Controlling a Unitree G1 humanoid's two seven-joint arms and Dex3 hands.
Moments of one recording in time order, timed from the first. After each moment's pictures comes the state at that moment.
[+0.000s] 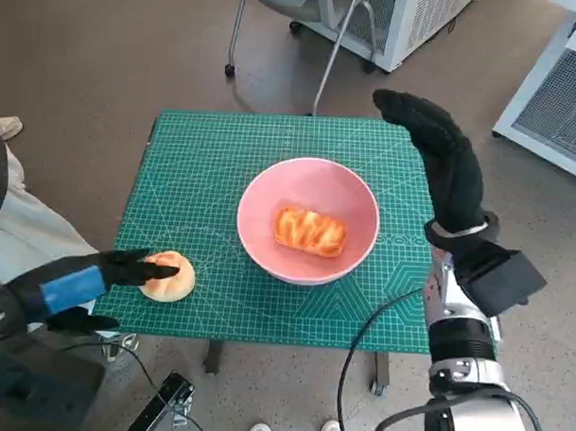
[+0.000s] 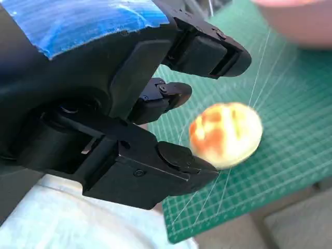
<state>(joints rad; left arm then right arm) -0.07 1.11 0.06 -0.20 0.64 -0.34 -0.66 -0.86 -0.14 -0.15 0.94 0.20 -0.99 0.47</state>
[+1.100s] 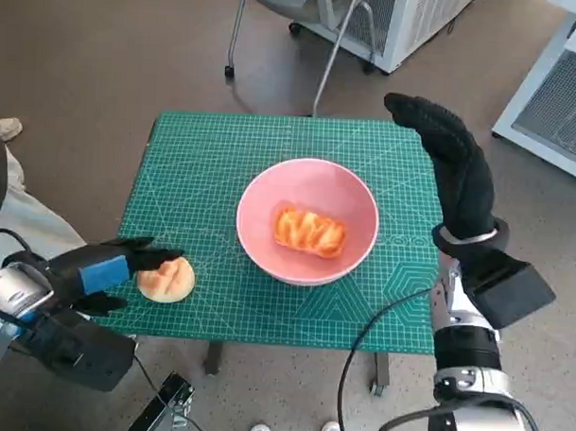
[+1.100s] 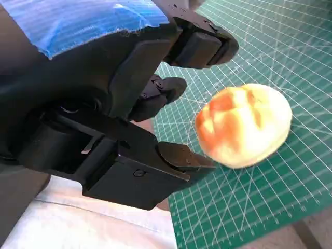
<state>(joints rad) -0.25 1.04 -0.14 -0.03 0.85 -0.34 -0.56 -0.82 -0.15 -0.15 0.86 0.20 -0.98 0.44</state>
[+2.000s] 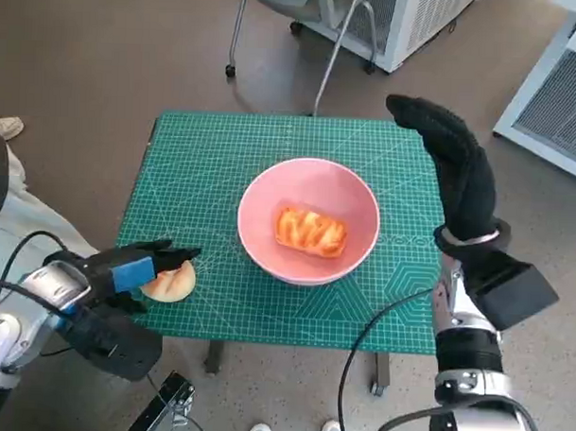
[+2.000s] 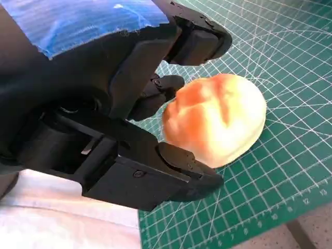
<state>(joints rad) -0.36 0.93 -0.29 0.13 0.94 -0.32 -0.52 -0.80 -0.16 -0.15 0.83 0.19 -0.96 0.44</state>
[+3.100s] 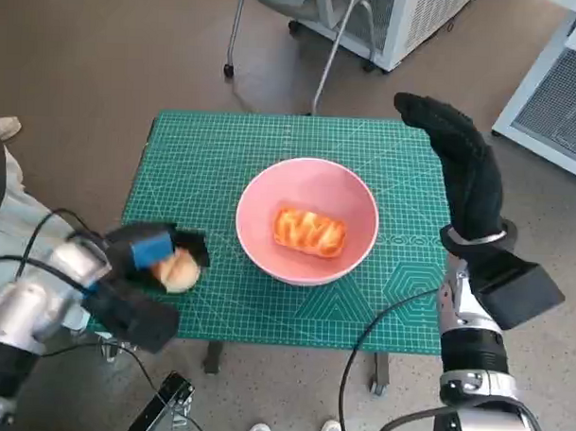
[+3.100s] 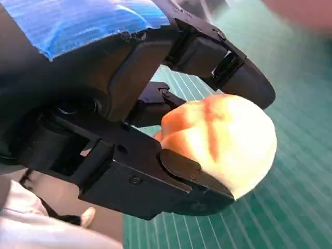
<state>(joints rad) -0.58 0.88 -0.29 0.29 0.89 -0.35 -0.35 -0.80 -0.18 -0.15 0.83 0.19 -0.96 0.43</state>
